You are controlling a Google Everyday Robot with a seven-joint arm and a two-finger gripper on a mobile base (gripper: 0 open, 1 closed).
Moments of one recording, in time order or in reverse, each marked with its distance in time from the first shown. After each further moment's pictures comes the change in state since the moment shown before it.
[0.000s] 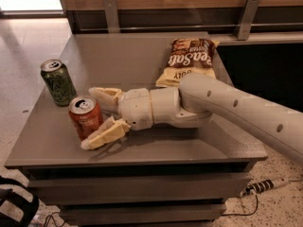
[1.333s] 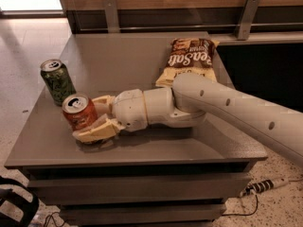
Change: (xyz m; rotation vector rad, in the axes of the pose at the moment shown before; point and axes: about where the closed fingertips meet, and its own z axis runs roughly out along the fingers) arm 0.002 0.004 0.015 -0.034 0.008 -0.001
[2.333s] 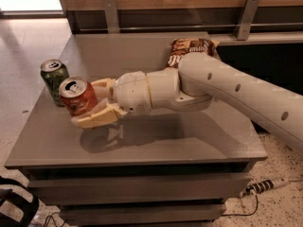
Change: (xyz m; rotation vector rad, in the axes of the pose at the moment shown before) arm -0.046 -0.007 -0.014 -0.004 0.006 -0.081
